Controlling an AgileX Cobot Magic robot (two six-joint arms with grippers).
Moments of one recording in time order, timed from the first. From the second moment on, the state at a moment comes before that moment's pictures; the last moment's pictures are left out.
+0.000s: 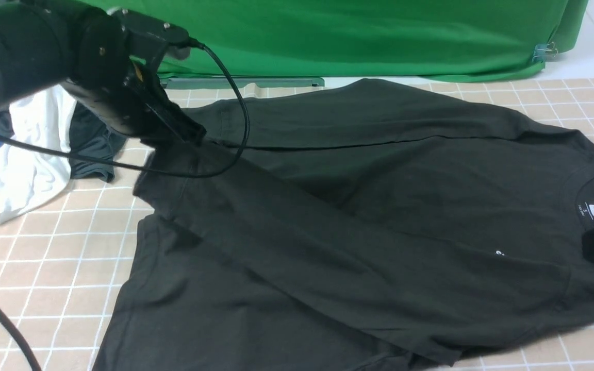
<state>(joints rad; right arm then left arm) 0.21 0.83 -0.71 0.30 0.77 -0.13 -0.27 1.73 -1.36 0.22 0.73 0.03</state>
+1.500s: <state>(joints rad) 0.21 0.96 -0.82 0.27 0.88 -0.13 -0.14 2.39 -2.00 -0.11 0.80 -0.03</state>
